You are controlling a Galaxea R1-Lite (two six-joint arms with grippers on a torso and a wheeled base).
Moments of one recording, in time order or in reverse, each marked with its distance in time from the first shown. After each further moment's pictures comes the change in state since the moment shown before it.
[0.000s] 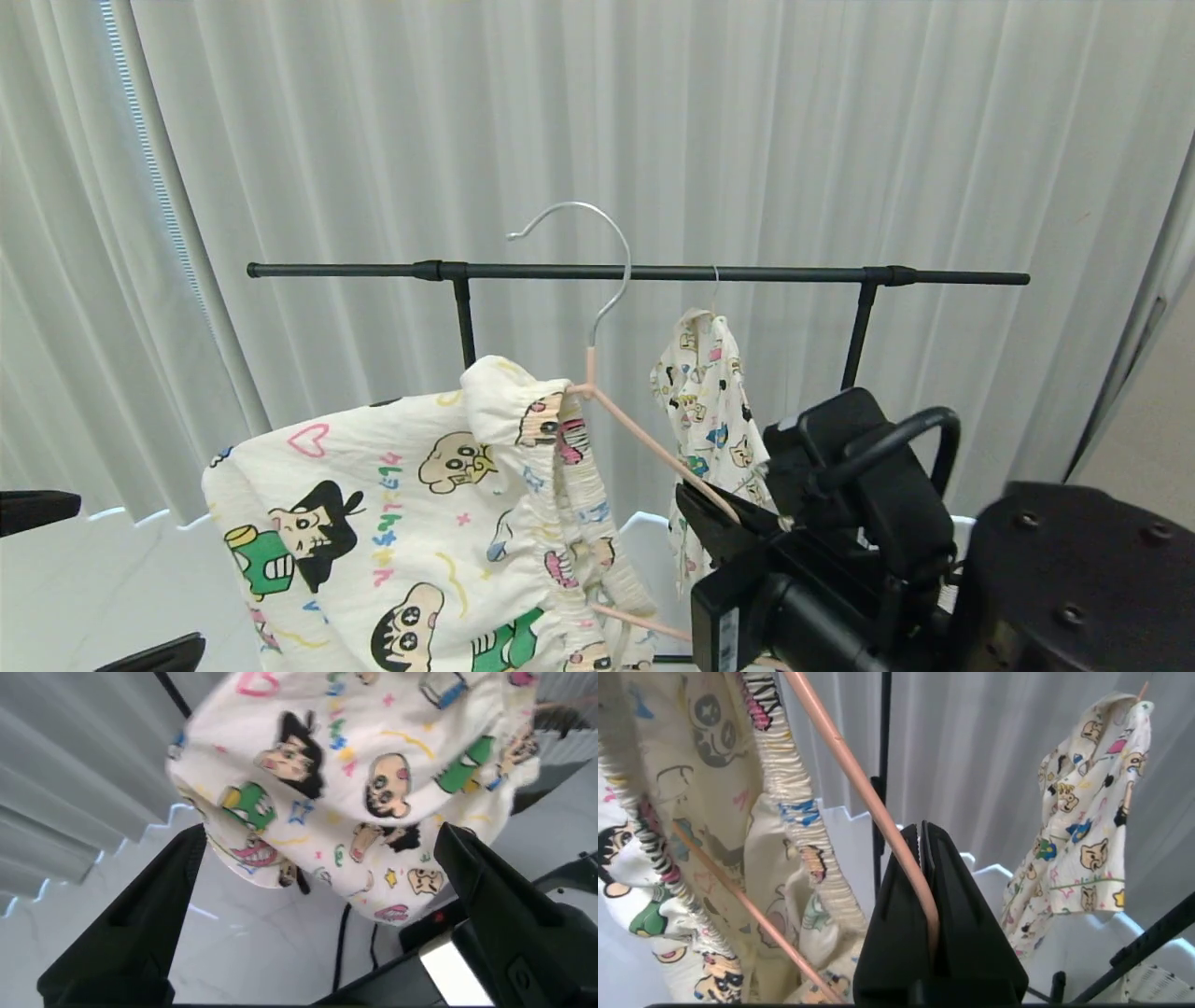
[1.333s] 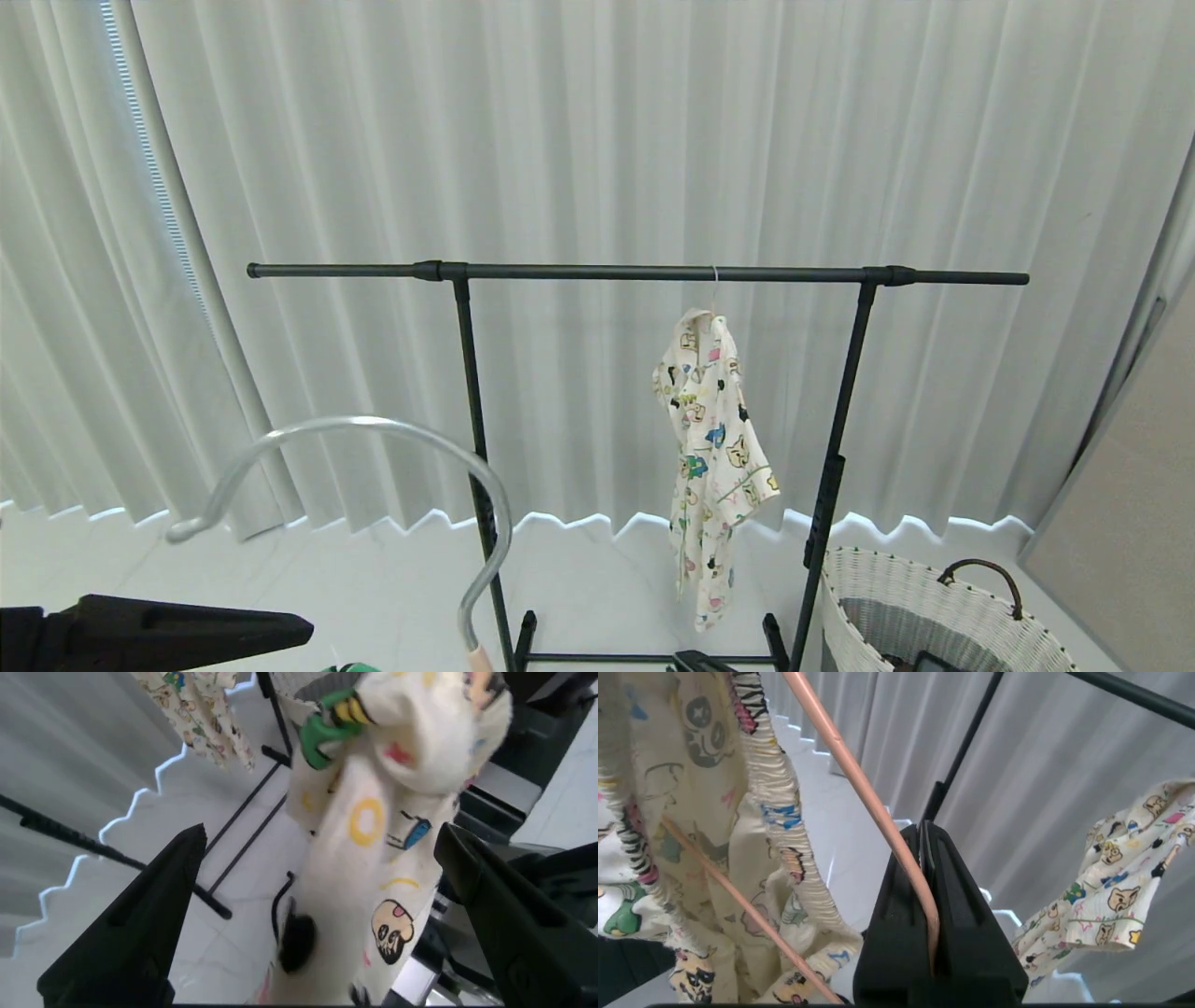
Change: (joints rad) left arm 0.057 0.024 0.190 -0.359 -0.507 0.271; right arm 0.270 -0.113 0.164 -0.096 0.005 -0.211
